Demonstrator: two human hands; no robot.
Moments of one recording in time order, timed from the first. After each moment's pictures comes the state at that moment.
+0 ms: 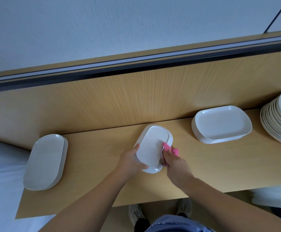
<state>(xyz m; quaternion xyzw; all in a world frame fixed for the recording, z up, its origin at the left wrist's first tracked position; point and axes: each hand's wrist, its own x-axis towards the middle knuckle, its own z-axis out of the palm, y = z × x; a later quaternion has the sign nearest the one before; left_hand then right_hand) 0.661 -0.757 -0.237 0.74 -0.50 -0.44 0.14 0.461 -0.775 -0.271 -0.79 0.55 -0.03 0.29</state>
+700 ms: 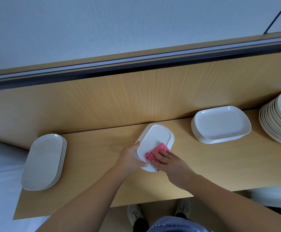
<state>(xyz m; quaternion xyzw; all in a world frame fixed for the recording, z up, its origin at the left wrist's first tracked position) 0.662 -0.766 -0.234 0.72 -0.49 -0.46 0.17 0.446 -0.783 -0.279 -0.95 0.28 0.02 0.12</state>
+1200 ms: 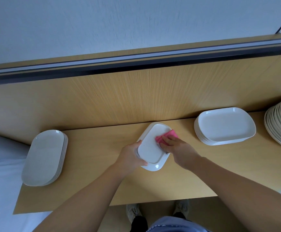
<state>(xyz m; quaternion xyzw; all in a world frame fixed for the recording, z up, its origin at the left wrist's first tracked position) 0.665 -0.767 -0.235 0.71 -0.49 -0.47 0.18 0.443 -0.839 -0.267 -0.93 0.33 -0.02 0.15</state>
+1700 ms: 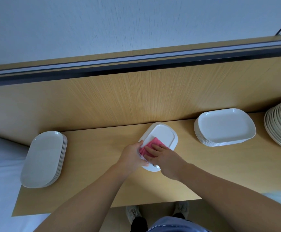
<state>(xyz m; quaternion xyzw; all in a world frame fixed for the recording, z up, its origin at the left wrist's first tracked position) 0.661 -0.778 -0.241 0.72 -0.50 -0.46 0.14 0.482 -0.813 -0.263 -0.96 0.24 0.04 0.12</state>
